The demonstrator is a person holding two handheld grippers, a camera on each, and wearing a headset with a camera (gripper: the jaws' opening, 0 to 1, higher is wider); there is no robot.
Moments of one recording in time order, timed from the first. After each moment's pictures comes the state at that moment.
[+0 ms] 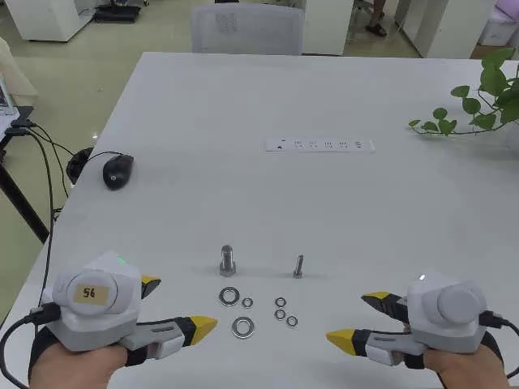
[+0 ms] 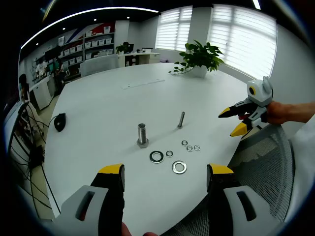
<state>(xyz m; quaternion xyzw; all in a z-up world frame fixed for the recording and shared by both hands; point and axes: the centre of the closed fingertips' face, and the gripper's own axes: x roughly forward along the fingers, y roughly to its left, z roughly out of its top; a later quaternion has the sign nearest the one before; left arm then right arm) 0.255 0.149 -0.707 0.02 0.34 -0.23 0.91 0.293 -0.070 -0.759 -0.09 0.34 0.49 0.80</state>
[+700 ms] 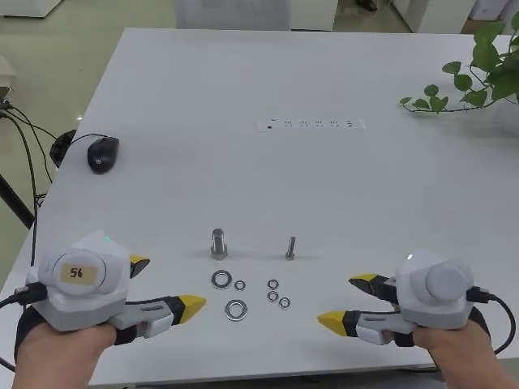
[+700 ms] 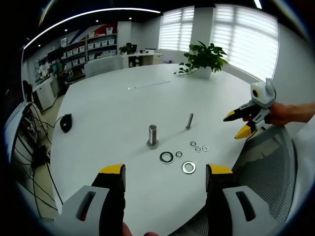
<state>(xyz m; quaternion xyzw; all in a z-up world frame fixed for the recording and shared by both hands) 0.254 0.157 -0.708 0.03 0.34 -0.22 0.91 0.291 -0.071 -0.762 -0.09 0.34 0.48 0.80</state>
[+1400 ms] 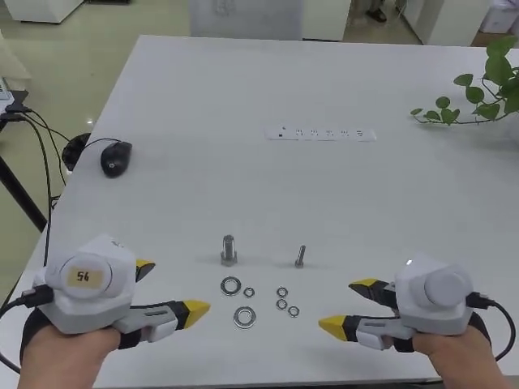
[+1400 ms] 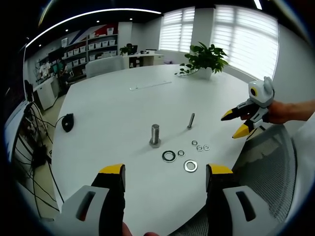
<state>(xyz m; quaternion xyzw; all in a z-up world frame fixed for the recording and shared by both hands) 0.250 0.164 -0.707 0.03 0.34 -0.22 0.91 0.294 -0.056 -0.760 -0.10 0.34 0.49 0.80</state>
